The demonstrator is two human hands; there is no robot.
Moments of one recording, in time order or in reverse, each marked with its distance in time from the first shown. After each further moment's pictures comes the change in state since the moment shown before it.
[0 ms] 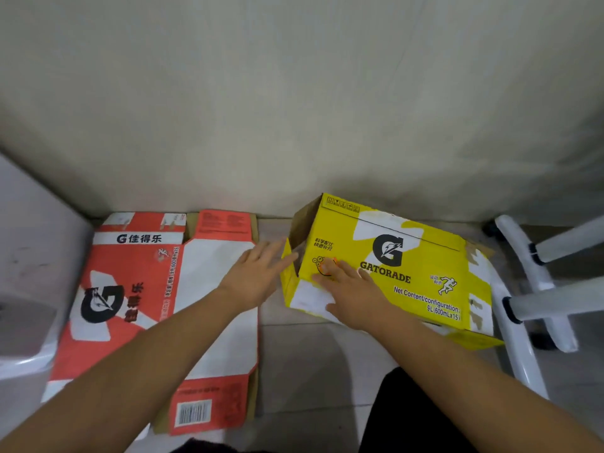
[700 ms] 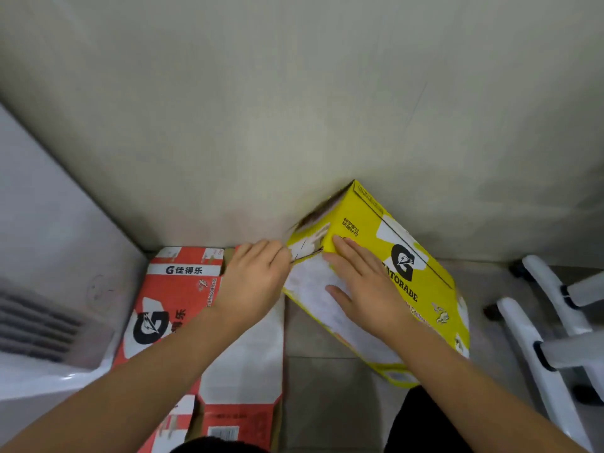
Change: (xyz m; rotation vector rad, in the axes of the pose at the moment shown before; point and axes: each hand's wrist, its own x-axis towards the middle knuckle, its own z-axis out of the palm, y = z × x) left_hand -0.055 0.017 -0.164 0.099 0.697 -0.092; right_hand -0.024 -0.027 -0.090 0.191 0.717 -0.264
